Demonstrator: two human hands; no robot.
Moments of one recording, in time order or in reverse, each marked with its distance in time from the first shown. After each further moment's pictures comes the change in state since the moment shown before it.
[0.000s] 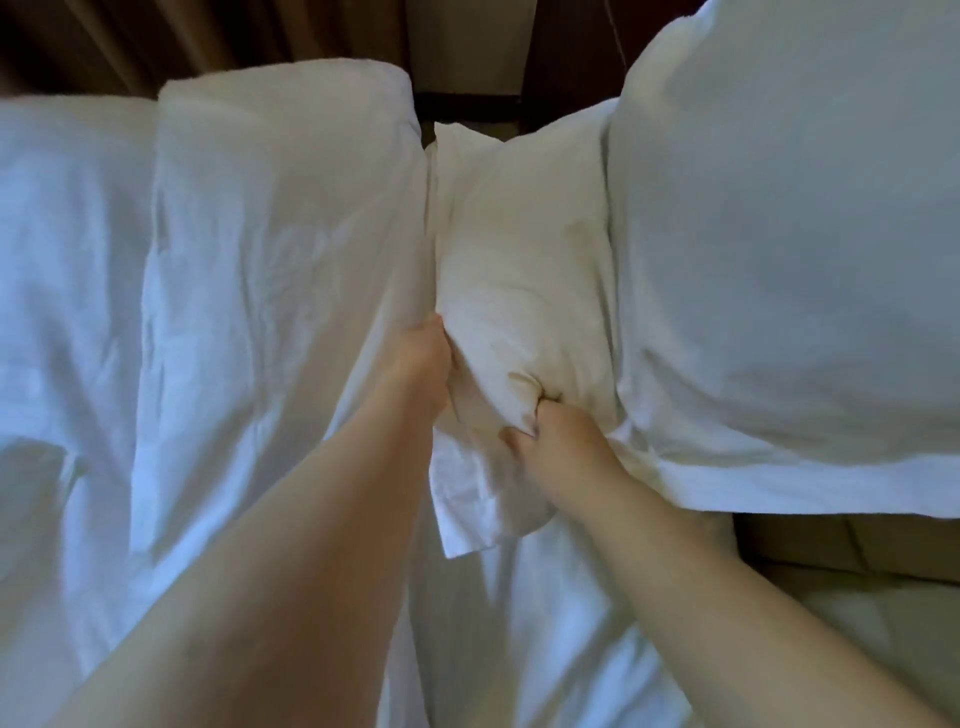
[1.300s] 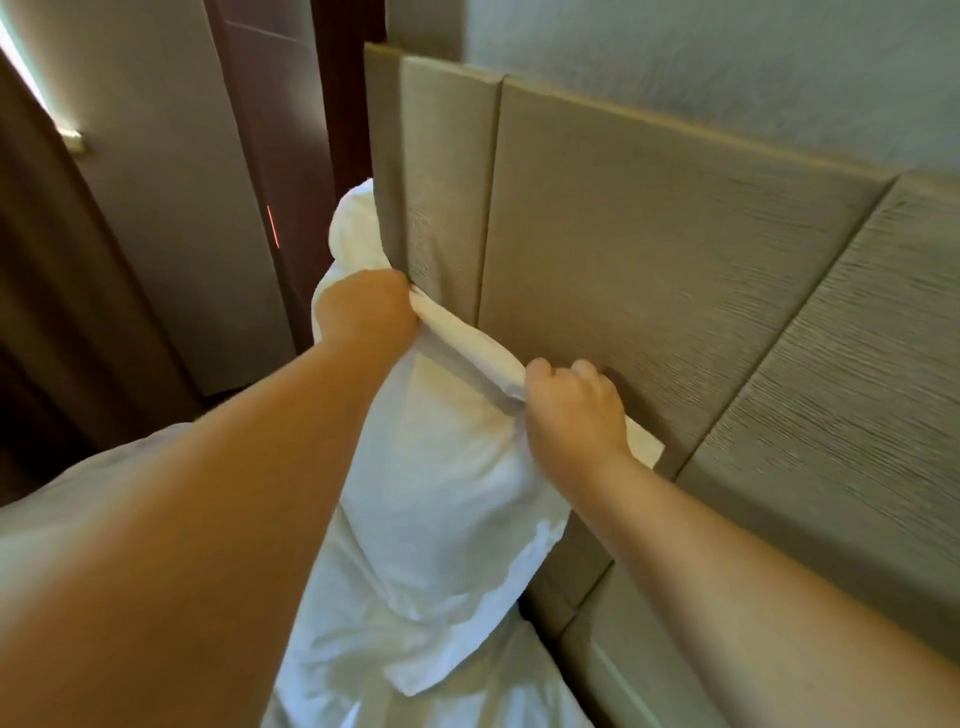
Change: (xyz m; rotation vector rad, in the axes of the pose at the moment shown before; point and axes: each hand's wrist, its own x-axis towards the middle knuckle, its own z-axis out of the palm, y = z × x) left_hand -0.315 0.324 0.075 1.171 0.080 1.382; right_hand -0.207 -0.025 -0.322 -0.495 0.843 0.134
